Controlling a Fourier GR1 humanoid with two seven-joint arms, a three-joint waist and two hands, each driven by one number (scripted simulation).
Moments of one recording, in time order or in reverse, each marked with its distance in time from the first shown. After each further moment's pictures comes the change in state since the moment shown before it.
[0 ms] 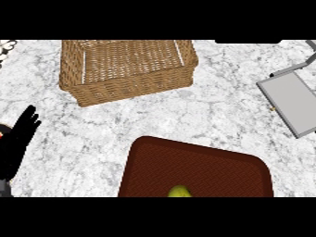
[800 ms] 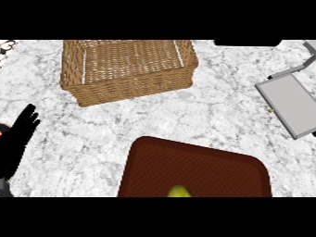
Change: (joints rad) left arm -0.011 0.000 0.013 0.006 -0.004 -0.018 0.000; right arm 0.112 -0.112 -0.081 0.146 -0.134 -0.211 -0.011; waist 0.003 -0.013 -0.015
